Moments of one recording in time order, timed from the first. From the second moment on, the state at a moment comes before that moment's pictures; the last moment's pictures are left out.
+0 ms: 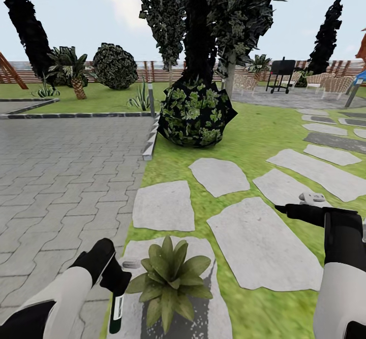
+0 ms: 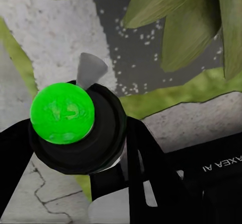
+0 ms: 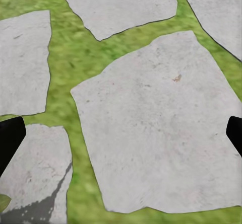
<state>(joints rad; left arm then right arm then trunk) -0.81 0.02 0.21 -0.34 -0.69 1.00 -0.65 -0.77 -0.12 -0.64 -1.16 0.66 0.71 0.79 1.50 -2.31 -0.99</state>
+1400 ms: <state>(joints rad) -0.74 0.12 0.22 -0.34 -0.68 1.00 -0.64 -0.77 -0.12 -0.64 -1.16 0.66 0.71 0.79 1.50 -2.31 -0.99</state>
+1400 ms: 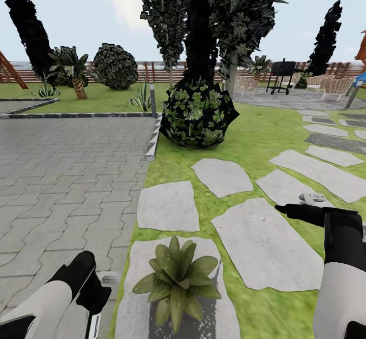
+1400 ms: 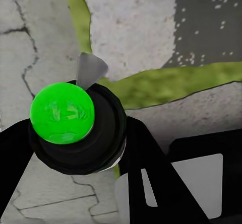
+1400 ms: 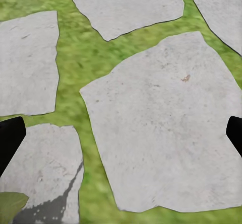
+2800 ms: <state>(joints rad) -0.74 0.10 0.18 -0.34 -0.68 1.00 -0.64 -0.77 -0.12 -0.64 -1.16 0.66 0.71 0.79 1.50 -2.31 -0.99</state>
